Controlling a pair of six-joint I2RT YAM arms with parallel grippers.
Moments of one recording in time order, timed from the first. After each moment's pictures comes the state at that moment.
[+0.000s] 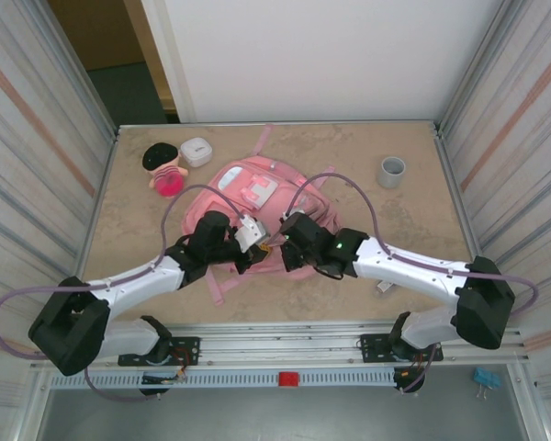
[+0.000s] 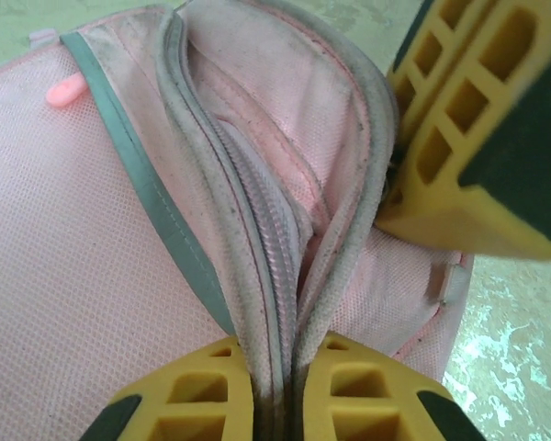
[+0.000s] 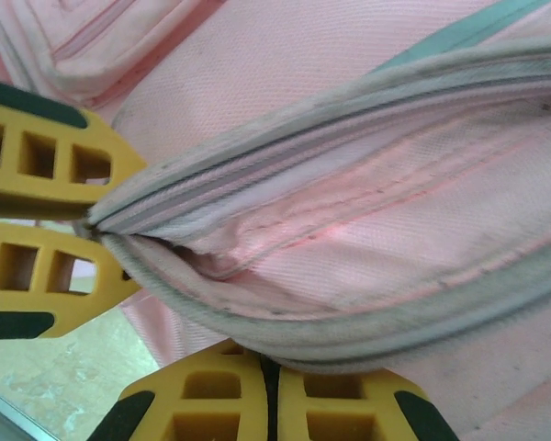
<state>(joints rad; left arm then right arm) -0.67 1.24 0.56 0.10 0.41 0.24 0.98 1.35 0.98 -0.56 0.18 0.52</state>
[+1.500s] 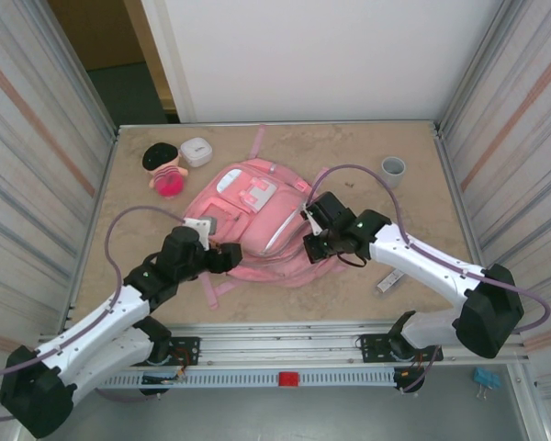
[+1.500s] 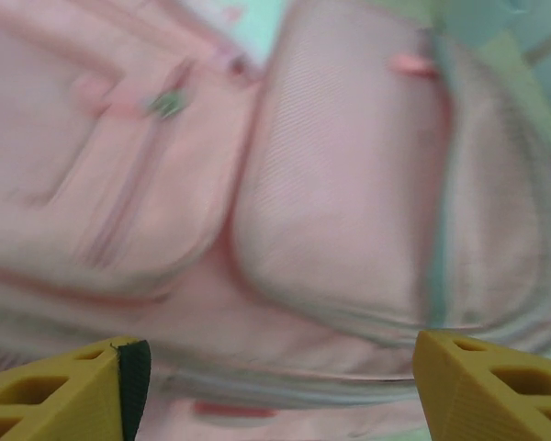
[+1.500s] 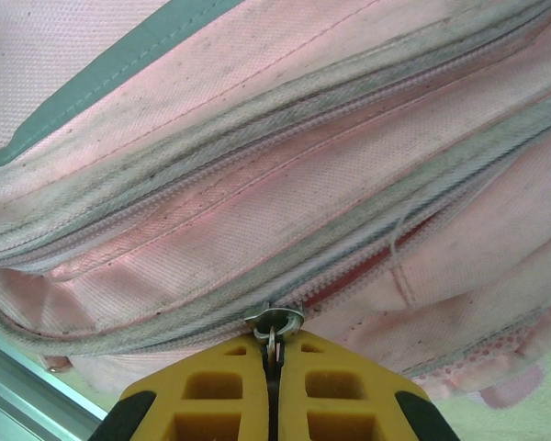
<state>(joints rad) -0.58 0.81 0.44 -0.27 0.08 -0.57 0.79 1.31 1.01 -0.77 -0.01 0.36</state>
